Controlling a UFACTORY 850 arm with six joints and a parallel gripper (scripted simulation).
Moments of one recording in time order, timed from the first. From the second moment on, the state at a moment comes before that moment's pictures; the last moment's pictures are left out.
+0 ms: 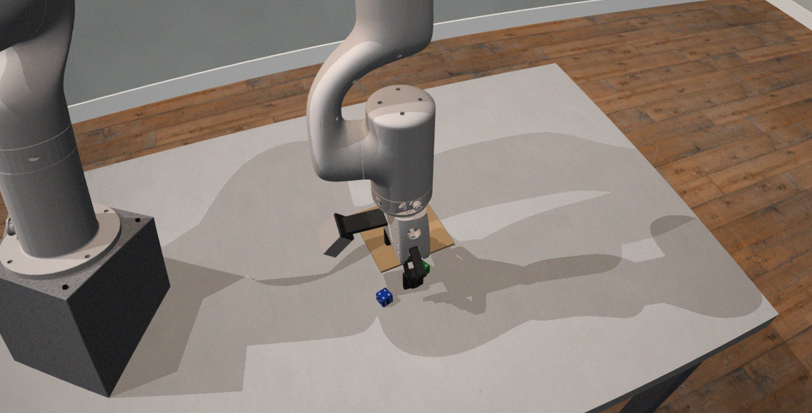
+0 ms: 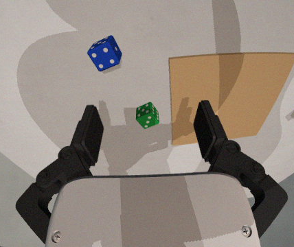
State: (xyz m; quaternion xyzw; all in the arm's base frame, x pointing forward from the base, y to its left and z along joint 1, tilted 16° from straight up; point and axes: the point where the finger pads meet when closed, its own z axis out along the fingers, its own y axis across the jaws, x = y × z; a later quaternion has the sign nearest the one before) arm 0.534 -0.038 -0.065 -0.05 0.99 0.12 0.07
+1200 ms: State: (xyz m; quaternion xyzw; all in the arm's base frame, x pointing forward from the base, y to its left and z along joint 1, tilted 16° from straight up) arm 0.531 -0.014 -0.059 -0.05 0.99 0.12 0.07
